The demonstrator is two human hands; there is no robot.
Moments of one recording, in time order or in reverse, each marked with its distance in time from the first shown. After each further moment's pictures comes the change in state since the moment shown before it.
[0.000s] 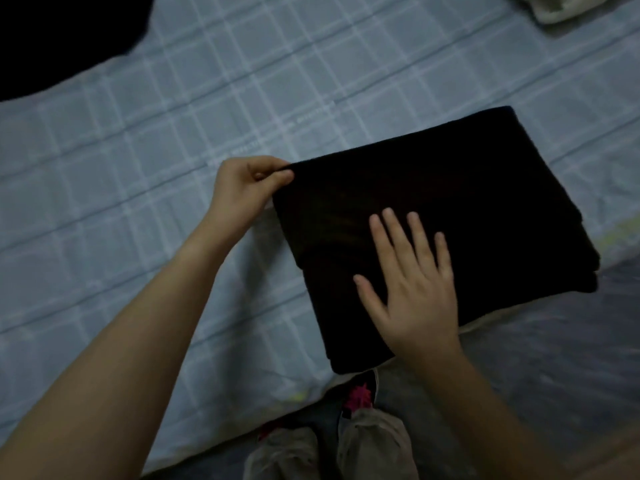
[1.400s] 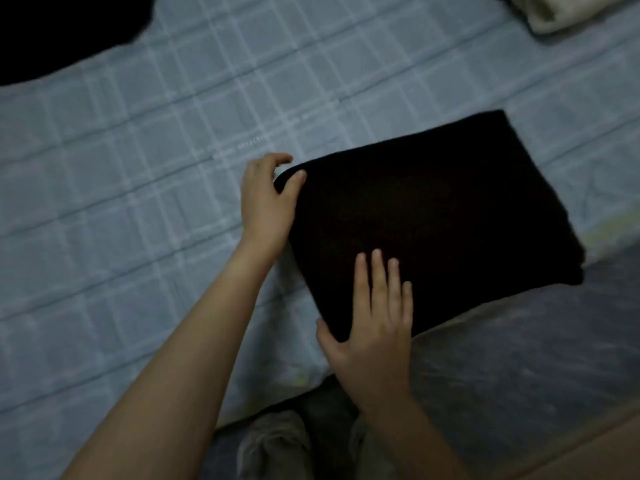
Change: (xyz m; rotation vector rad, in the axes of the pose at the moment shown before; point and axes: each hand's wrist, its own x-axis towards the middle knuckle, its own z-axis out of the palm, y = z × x) left_hand -0.025 0.007 0.027 0.184 0.194 -0.158; right_hand -0.050 -0.073 0.012 0.115 0.009 0.209
